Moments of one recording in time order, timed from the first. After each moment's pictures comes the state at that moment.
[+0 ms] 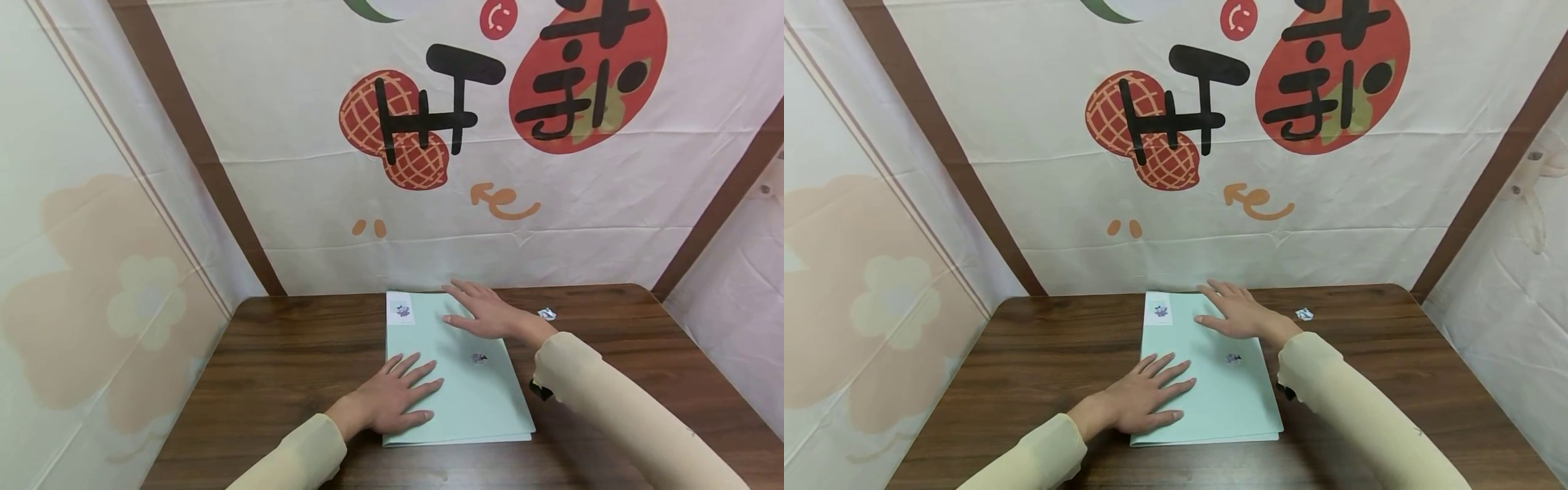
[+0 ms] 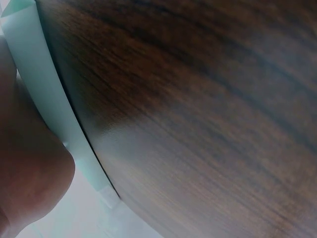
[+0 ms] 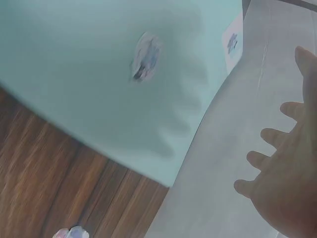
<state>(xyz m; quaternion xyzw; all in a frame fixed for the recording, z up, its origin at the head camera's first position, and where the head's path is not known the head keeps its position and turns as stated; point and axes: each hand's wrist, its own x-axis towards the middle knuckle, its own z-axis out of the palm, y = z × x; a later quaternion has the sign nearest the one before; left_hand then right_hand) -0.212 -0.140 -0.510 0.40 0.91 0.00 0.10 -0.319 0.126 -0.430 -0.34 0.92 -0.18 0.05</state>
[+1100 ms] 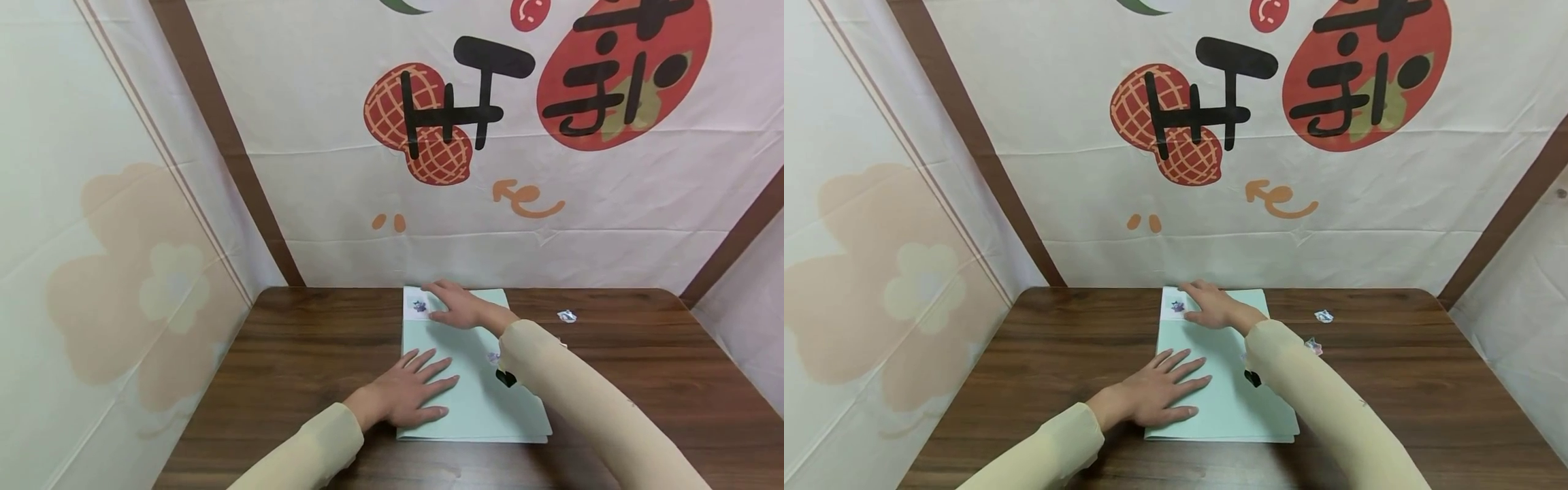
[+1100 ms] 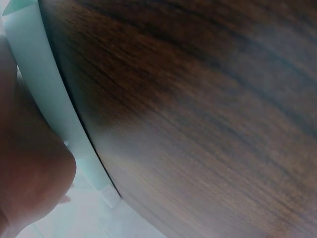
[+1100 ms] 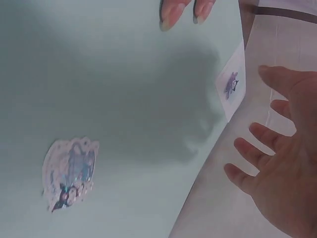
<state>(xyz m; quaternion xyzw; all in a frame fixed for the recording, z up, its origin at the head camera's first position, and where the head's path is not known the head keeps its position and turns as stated) -0.205 -0.137 -0.501 0.39 0.91 -0.04 0.10 -0.350 0.047 -0.446 -0.38 0.90 -0.19 0.09</state>
